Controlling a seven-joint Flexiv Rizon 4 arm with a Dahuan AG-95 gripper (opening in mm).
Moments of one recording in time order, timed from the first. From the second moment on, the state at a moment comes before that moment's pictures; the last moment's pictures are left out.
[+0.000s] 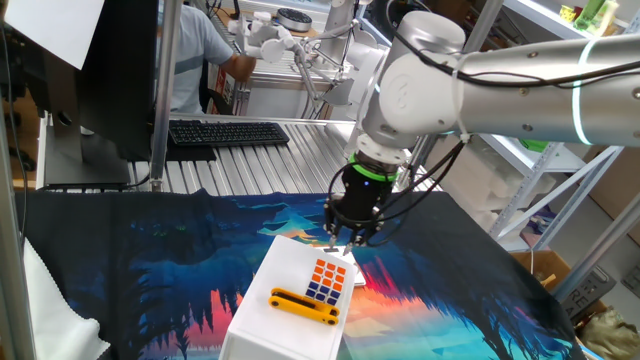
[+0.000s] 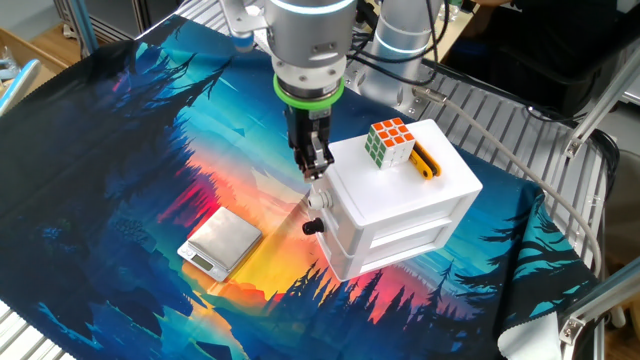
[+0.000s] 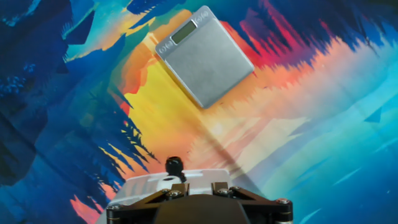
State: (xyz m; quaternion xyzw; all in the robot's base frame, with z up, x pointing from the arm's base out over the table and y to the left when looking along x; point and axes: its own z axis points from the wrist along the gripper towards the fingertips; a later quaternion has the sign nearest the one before) arm 0.501 0.045 0.184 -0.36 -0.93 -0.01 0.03
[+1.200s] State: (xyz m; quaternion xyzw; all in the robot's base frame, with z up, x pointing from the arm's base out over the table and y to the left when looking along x) arm 0.517 0.068 0.173 -0.38 -0.92 -0.01 0.02
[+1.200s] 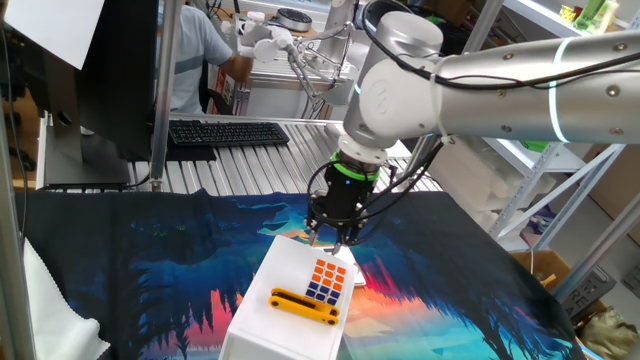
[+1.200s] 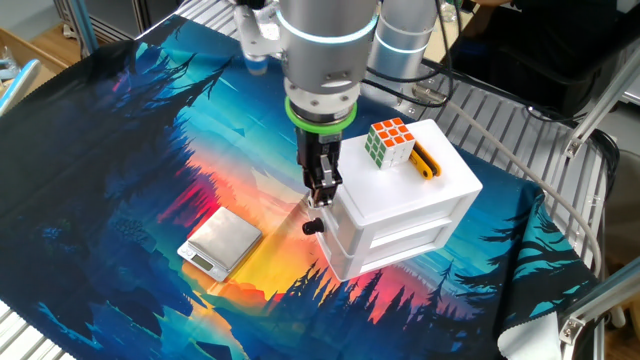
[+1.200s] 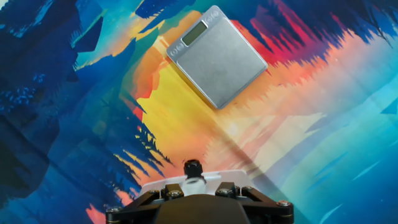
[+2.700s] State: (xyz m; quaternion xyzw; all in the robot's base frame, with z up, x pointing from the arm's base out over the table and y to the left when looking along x) arm 0.517 0.070 0.154 -0.35 -0.94 0.01 0.02
